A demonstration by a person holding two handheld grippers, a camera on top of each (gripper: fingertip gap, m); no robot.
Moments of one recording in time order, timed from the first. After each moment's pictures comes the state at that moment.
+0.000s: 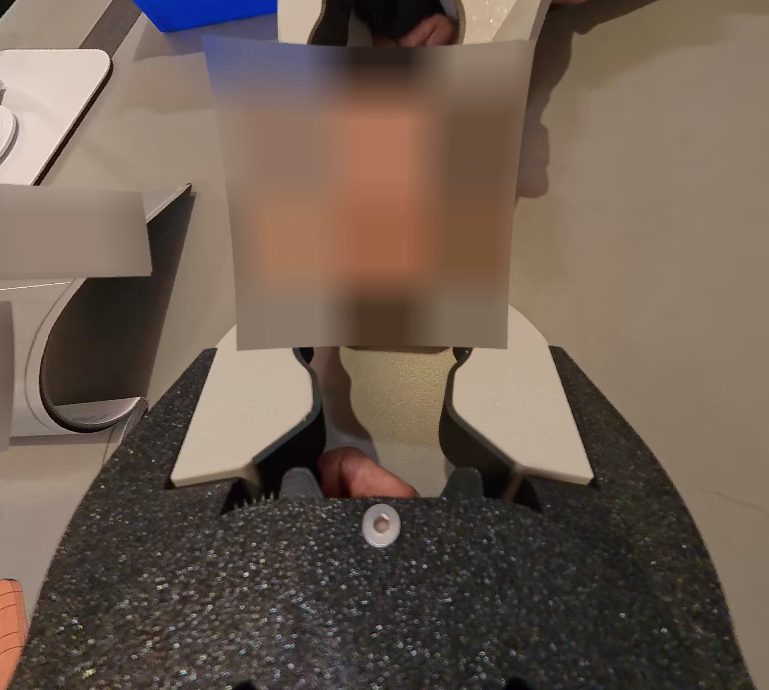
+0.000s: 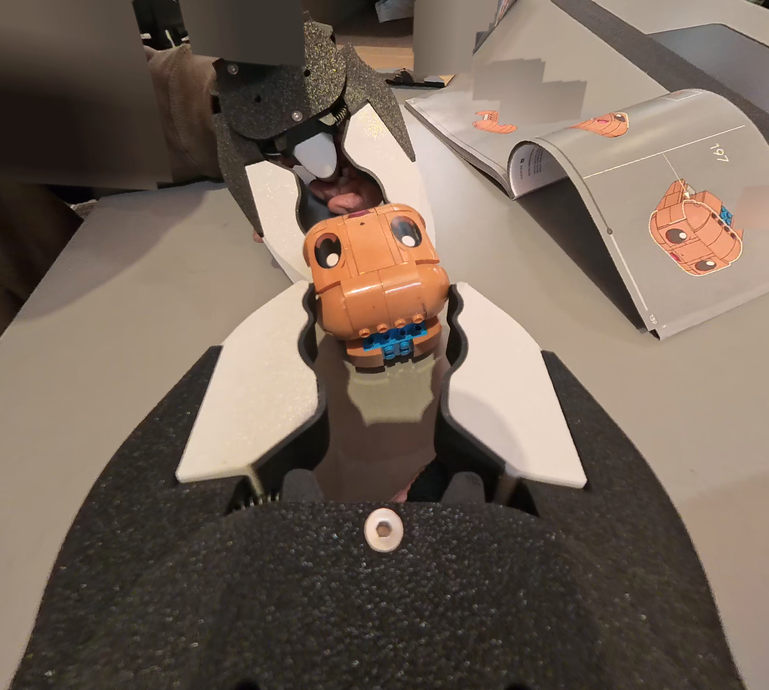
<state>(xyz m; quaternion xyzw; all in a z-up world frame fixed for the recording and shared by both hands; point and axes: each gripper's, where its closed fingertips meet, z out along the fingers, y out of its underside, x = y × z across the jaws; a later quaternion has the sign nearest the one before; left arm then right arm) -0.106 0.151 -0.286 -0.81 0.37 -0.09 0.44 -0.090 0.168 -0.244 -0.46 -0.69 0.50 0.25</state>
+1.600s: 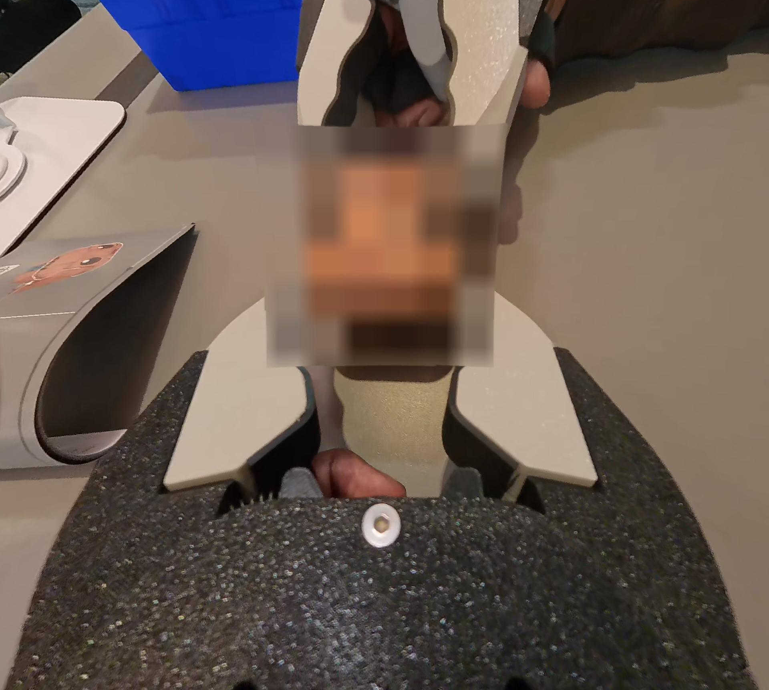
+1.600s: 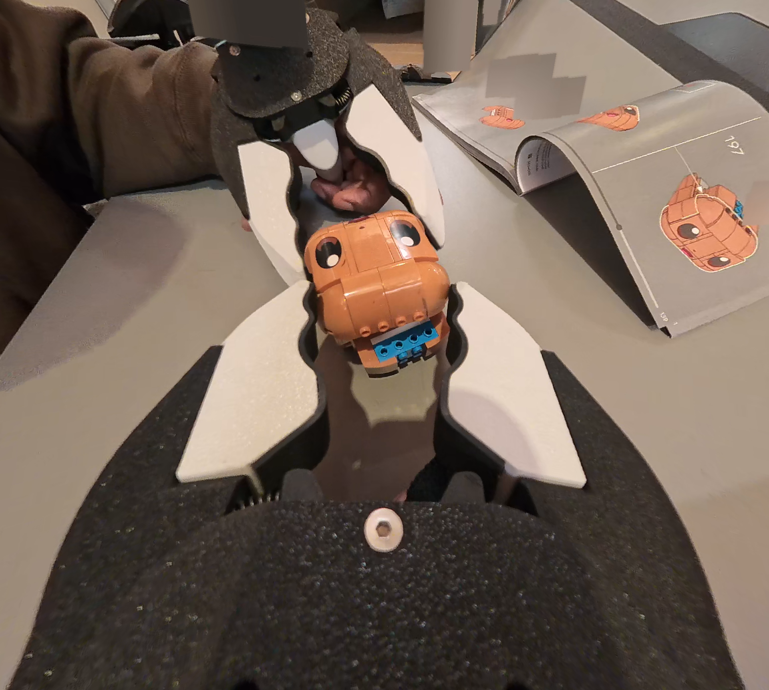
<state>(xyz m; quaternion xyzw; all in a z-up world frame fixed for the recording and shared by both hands) -0.095 0.154 -0.268 -0.79 0.35 -0.14 0.48 -0.088 0.166 -0.245 -0.46 -0.69 0.51 0.24</state>
